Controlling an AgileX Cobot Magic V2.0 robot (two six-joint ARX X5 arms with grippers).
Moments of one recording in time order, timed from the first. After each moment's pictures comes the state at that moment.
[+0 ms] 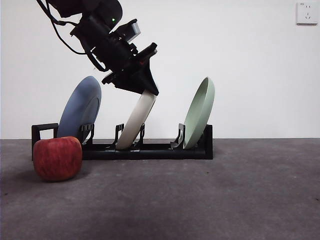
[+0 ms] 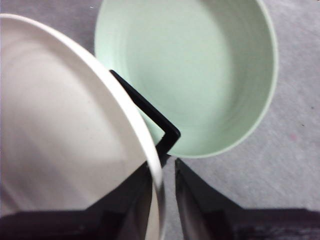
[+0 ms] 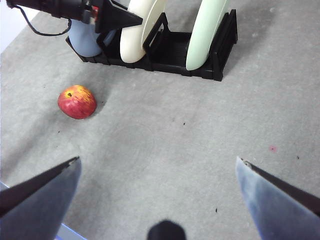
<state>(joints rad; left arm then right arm) -0.40 1.96 1.65 -0.40 0.42 0.07 0.03 0.78 1.04 -0.95 -0.55 -0.08</state>
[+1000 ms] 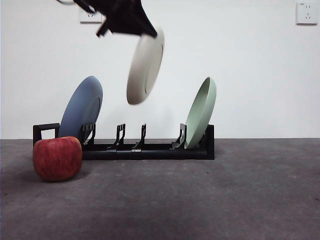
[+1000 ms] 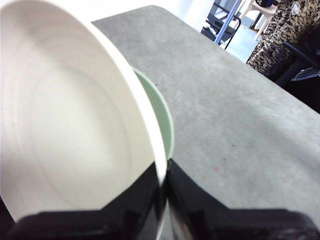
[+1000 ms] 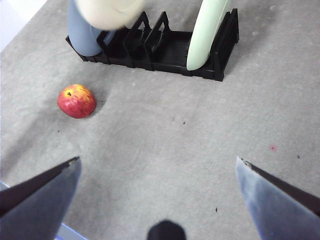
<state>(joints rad) -0.40 1.71 1.65 -0.47 0.54 -0.01 0.03 0.78 1.04 -0.95 -0.55 -0.08</state>
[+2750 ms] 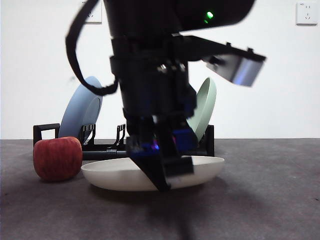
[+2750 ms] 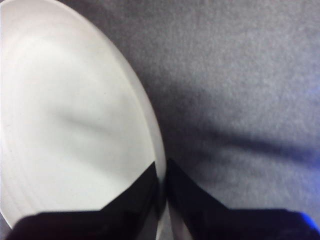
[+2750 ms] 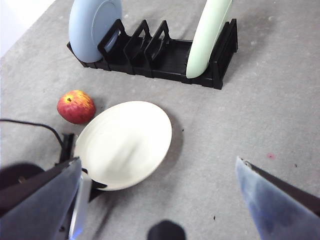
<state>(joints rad) -1.14 1.77 1.14 -0.63 -0.41 0.31 0.03 0.78 1.04 -0.92 -0.55 -0.08</state>
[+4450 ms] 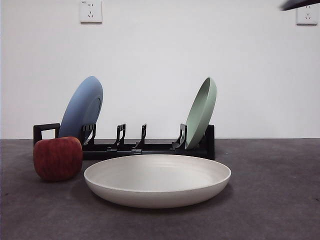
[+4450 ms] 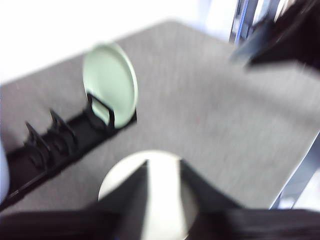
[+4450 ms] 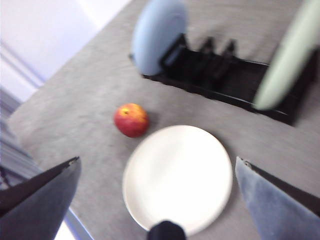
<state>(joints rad) -1.08 0.78 1.14 -0.74 -0.32 -0.17 0.21 0.96 1.04 -0.65 -0.67 0.00</state>
